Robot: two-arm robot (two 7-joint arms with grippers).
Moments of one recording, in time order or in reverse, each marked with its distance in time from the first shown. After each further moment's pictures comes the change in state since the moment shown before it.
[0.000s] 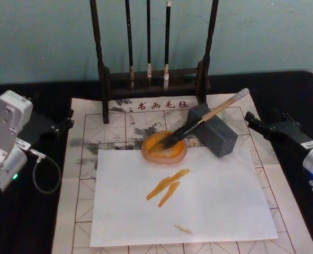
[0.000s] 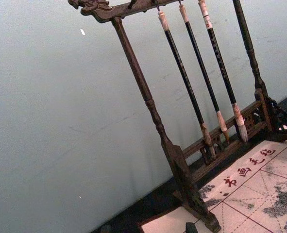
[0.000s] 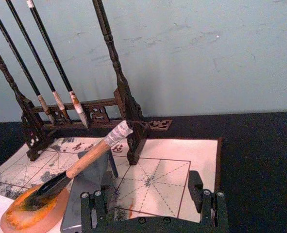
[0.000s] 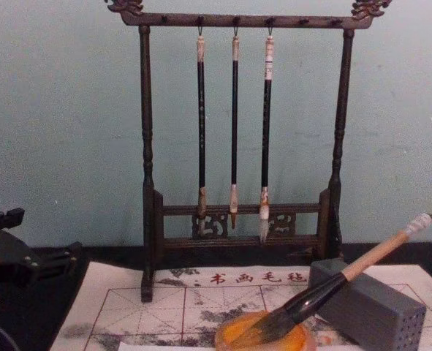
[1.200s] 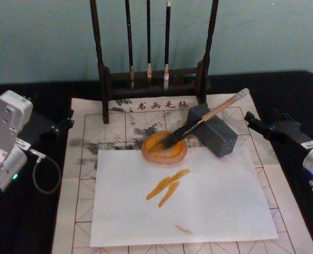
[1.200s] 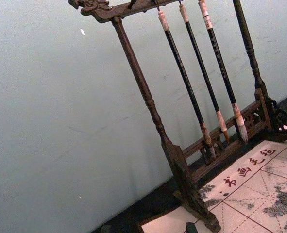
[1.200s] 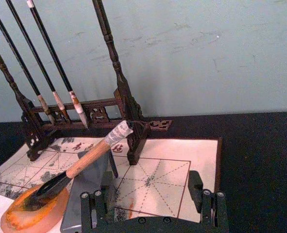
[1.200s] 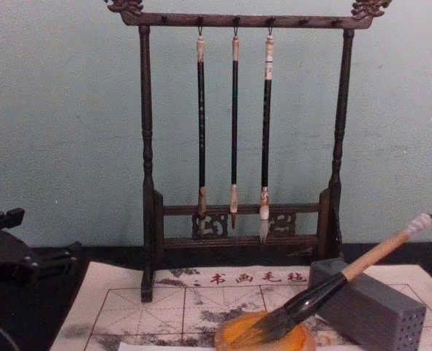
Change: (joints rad) left arm 0.000 0.000 0.000 0.000 0.000 0.000 0.000; right arm 0.000 0.000 0.000 0.000 0.000 0.000 0.000
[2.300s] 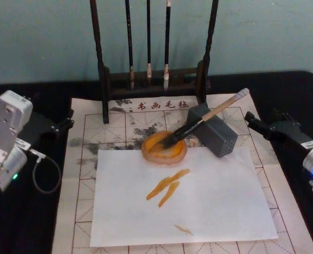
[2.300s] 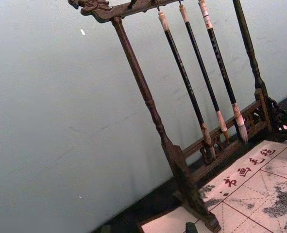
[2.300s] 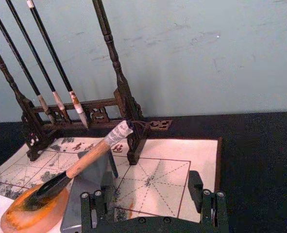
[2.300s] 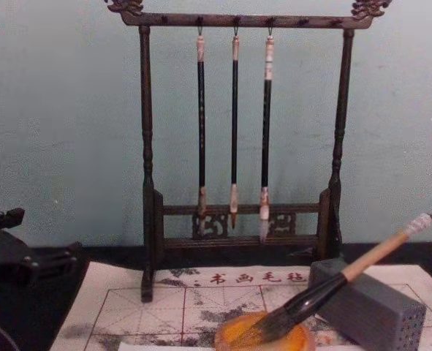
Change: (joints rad) left arm 0.000 0.000 0.000 0.000 0.000 0.000 0.000; right arm 0.000 0.000 0.000 0.000 0.000 0.000 0.000
